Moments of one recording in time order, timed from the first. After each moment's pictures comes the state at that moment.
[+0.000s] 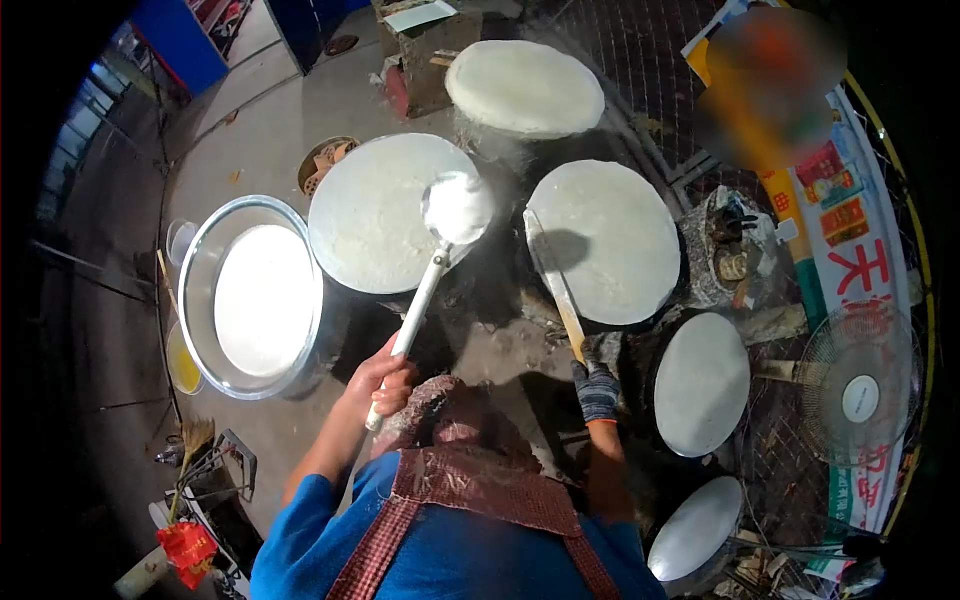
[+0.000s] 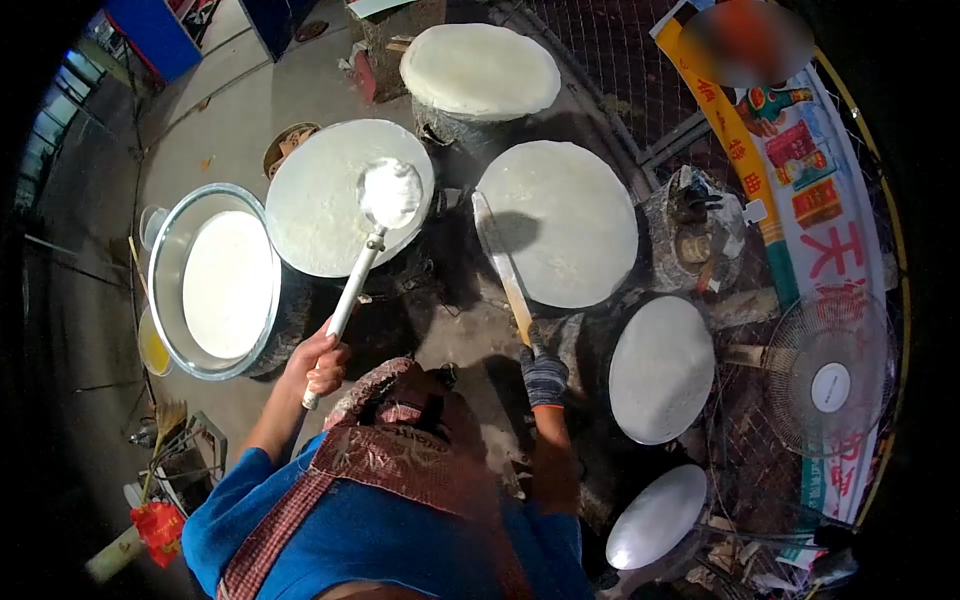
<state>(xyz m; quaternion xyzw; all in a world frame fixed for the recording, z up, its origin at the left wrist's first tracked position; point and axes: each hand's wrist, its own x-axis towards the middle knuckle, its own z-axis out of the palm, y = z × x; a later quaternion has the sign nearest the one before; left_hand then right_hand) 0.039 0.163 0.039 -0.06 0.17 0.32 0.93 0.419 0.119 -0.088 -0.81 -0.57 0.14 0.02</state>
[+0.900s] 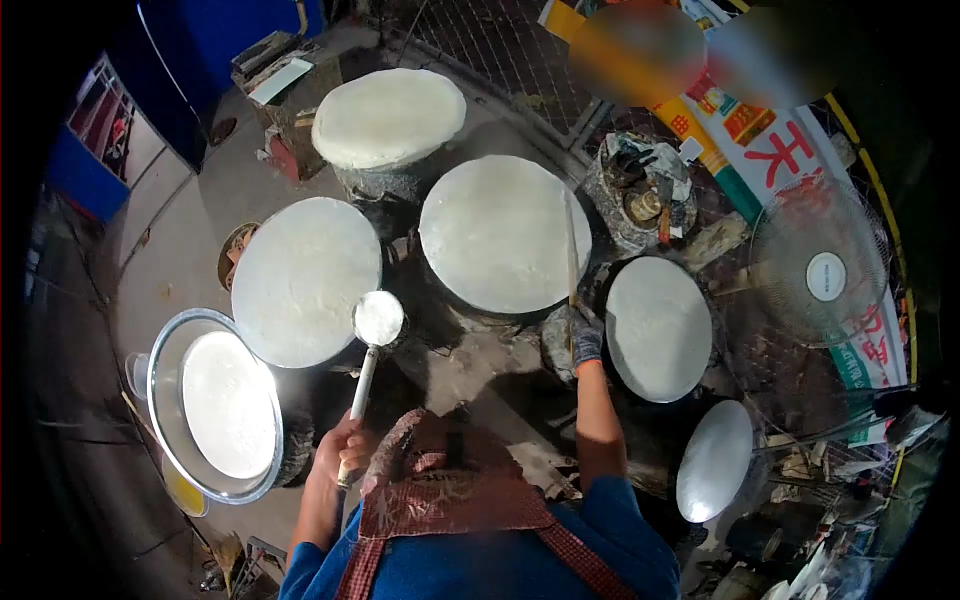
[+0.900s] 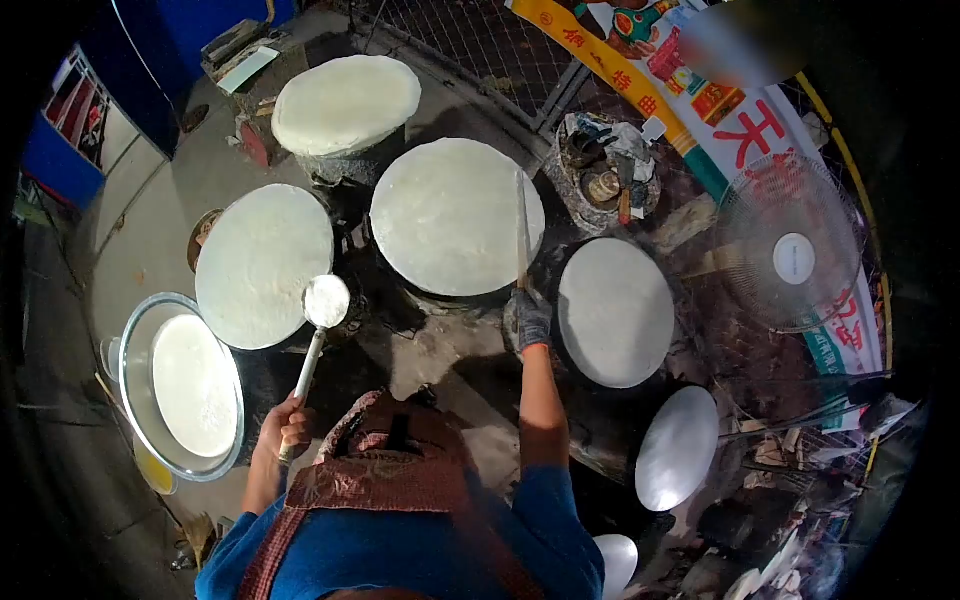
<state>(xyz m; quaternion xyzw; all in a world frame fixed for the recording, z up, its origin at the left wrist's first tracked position) 0.032 0.162 0.013 -0.13 0.32 0.22 0.91 0.525 0.153 -0.127 -0.73 -0.15 0.36 0.56</state>
